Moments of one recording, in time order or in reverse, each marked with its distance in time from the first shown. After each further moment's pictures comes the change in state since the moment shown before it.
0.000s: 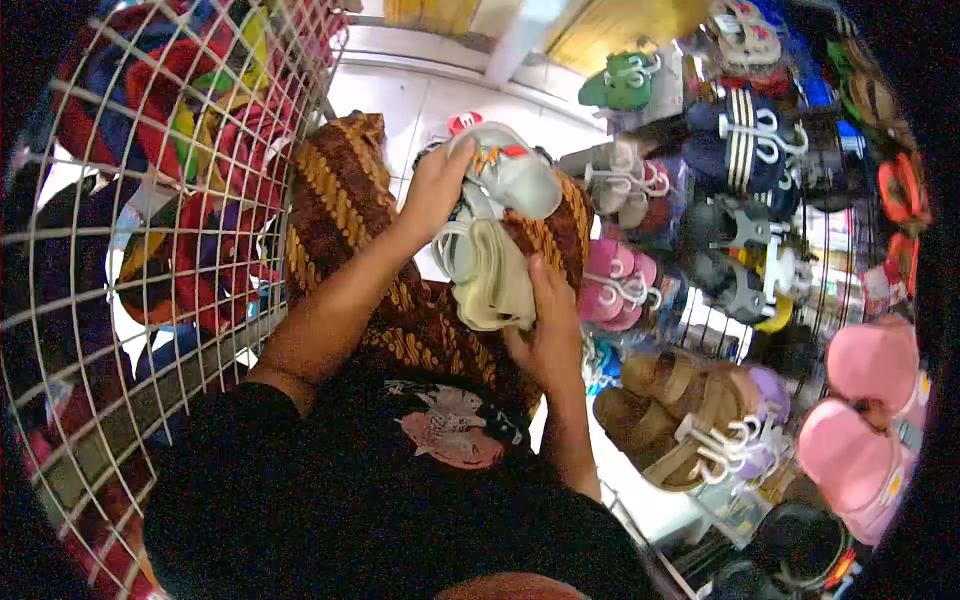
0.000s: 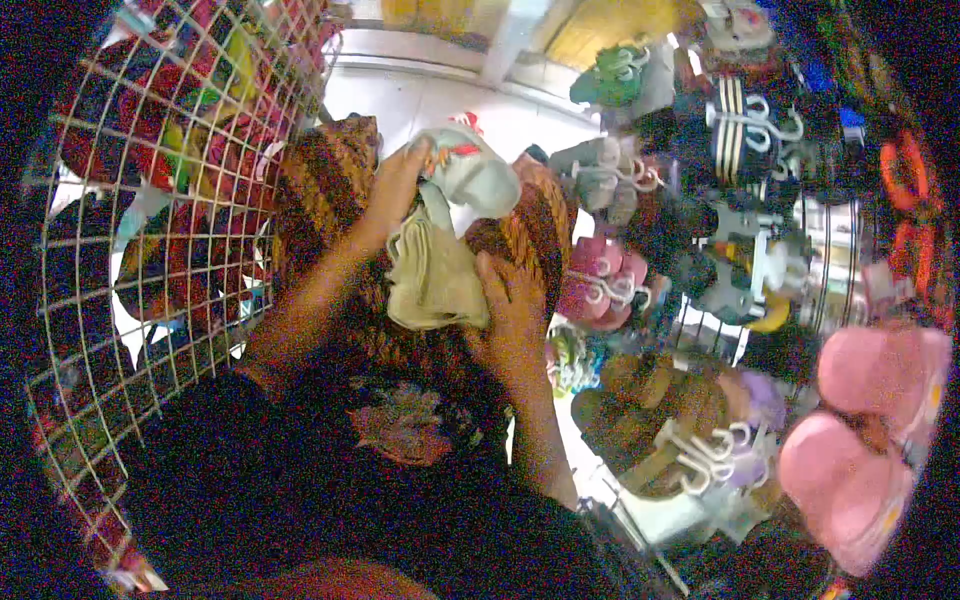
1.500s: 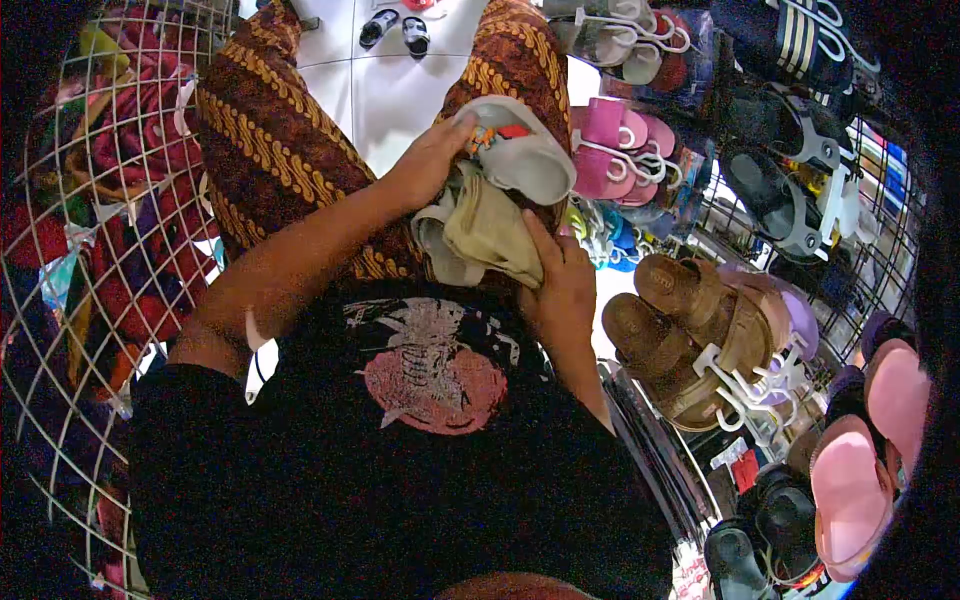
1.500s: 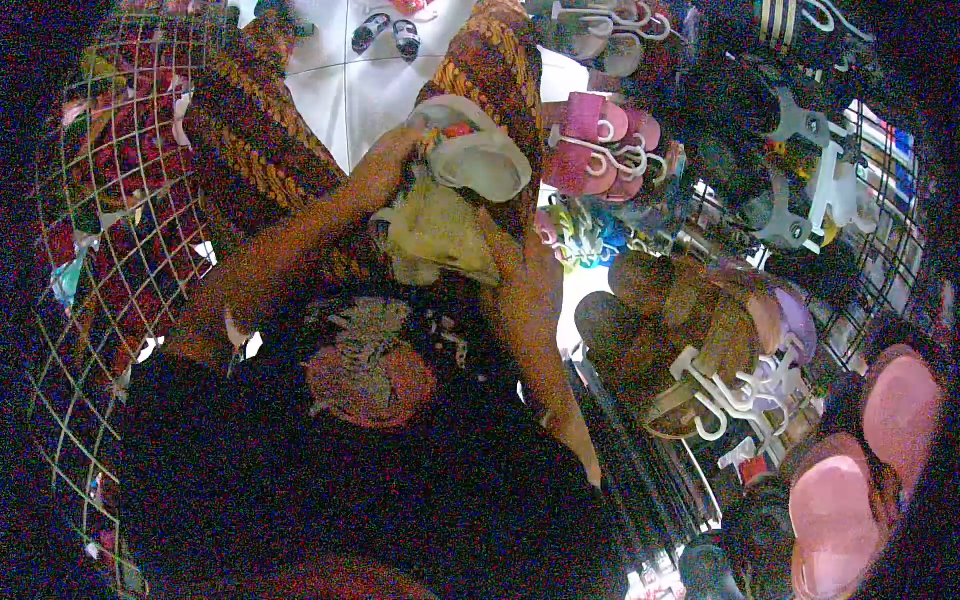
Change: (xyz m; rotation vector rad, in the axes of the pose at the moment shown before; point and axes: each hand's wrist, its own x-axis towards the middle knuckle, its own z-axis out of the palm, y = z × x) left_hand -0.052 -0.082 0.038 -0.051 -0.407 -0.513; right_hand -0.069 0.013 -0.010 -0.190 -0.354 0.580
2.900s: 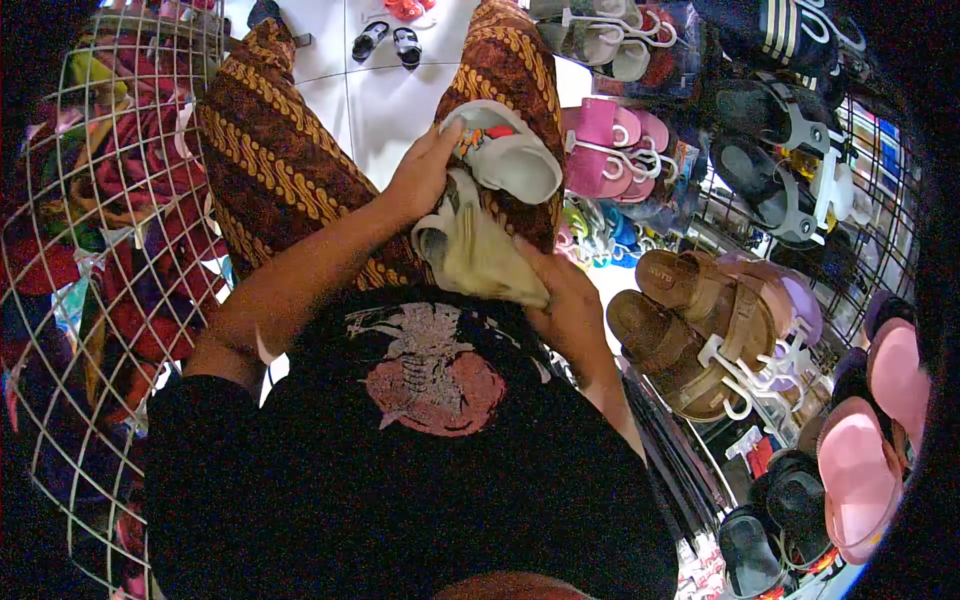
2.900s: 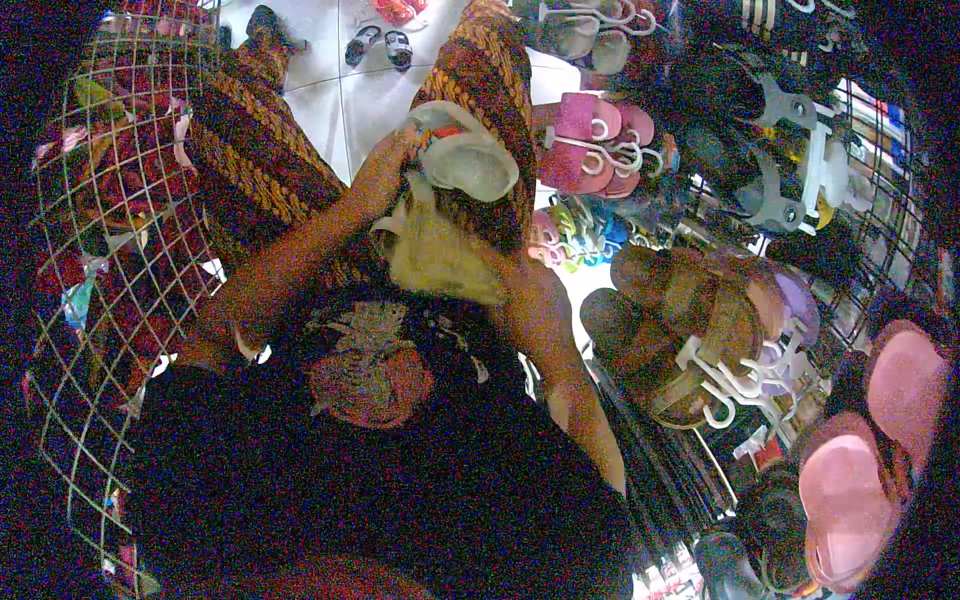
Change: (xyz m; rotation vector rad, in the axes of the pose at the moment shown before) left_hand 0.014 -0.031 -0.014 -0.035 0.055 -0.069; right_hand -0.009 0.013 -0.007 0.097 -0.250 0.014
